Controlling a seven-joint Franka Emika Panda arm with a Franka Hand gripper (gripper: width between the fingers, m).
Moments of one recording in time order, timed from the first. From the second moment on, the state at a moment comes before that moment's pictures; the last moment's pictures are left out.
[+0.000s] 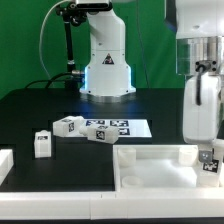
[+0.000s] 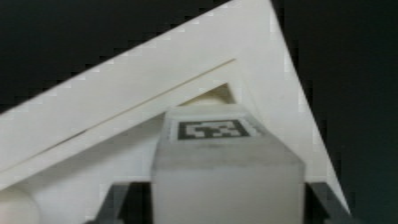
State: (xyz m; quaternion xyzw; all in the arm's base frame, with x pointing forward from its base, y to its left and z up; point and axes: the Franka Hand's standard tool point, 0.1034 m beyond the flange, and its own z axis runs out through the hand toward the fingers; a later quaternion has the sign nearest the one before) arm 0.638 0.109 0.070 -0.53 0.84 -0.02 0.06
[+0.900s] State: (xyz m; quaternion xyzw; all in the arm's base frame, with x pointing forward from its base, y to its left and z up) arm 0.638 0.124 0.068 -0.83 0.56 -0.05 0.05
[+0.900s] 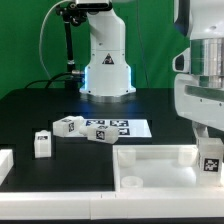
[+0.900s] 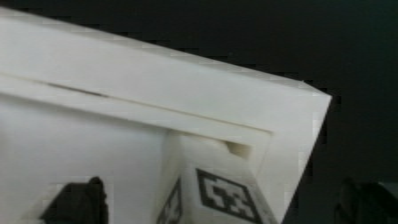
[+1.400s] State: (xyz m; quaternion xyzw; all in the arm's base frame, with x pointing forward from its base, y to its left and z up) arm 0.640 0.105 0.066 -0.97 0.25 -0.06 0.02
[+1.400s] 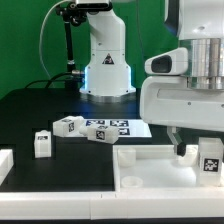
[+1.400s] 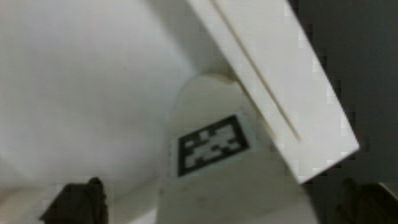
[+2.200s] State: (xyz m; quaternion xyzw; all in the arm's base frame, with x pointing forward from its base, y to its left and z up) arm 0.640 0.105 0.066 -0.90 0.43 -0.06 0.03
